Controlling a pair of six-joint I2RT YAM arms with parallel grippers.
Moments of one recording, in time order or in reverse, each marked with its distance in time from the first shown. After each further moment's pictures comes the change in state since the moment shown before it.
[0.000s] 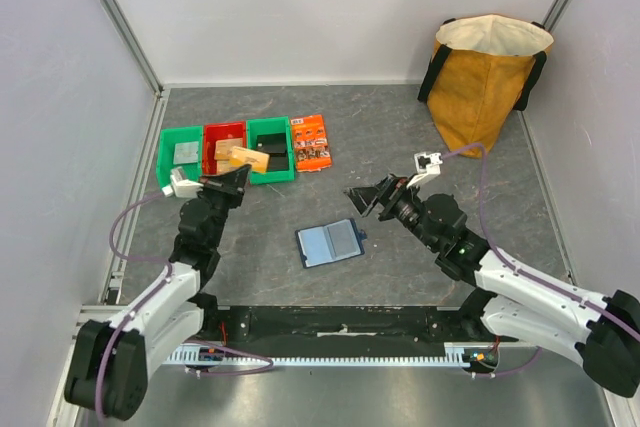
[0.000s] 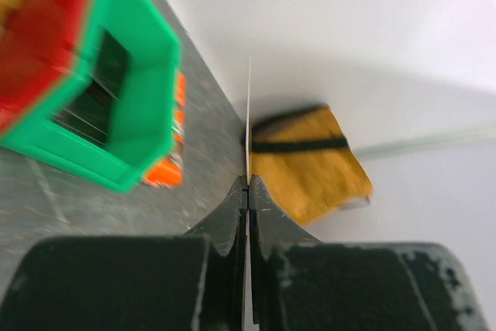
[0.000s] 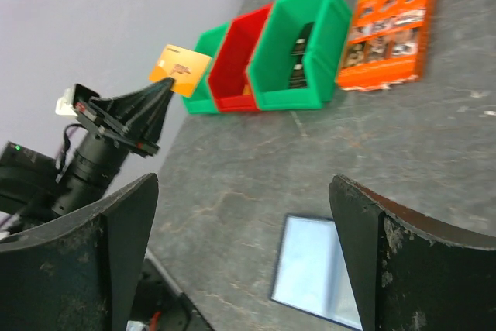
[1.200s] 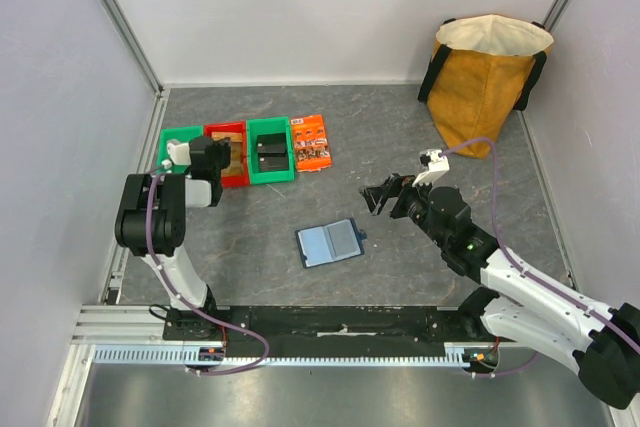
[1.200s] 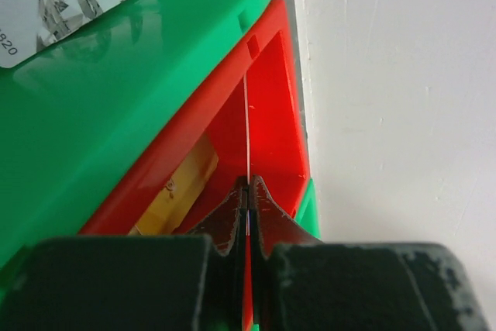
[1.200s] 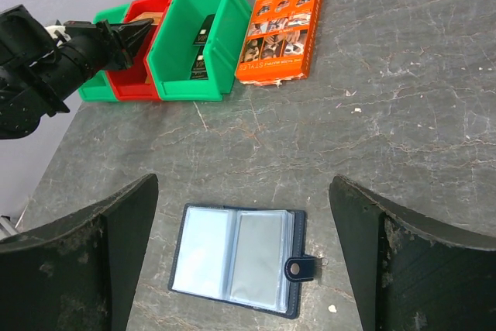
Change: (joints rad) left arm 0.309 0.980 0.518 0.061 -0.063 -0.158; right arm -0.103 -0.053 0.024 -0.241 0.042 -0.232
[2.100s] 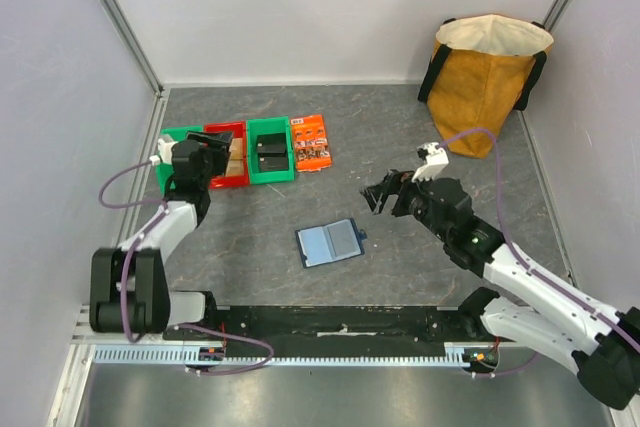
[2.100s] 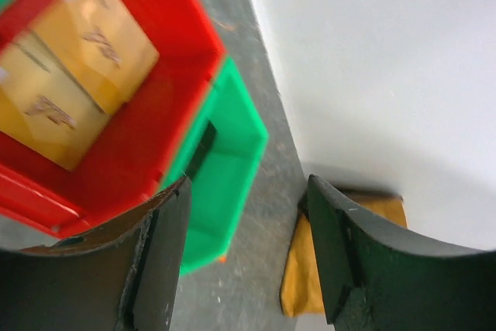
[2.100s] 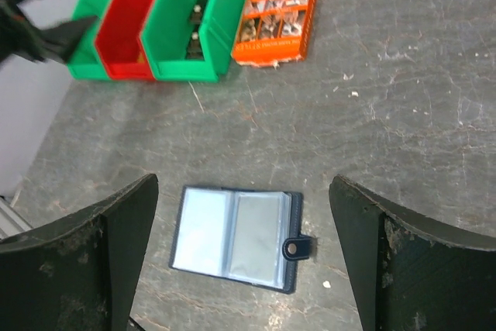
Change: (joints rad) left arm -0.010 -0.441 -0.086 -0.353 0.132 0.078; right arm -0.016 -0.029 0.075 -0.143 -0.043 -0.005
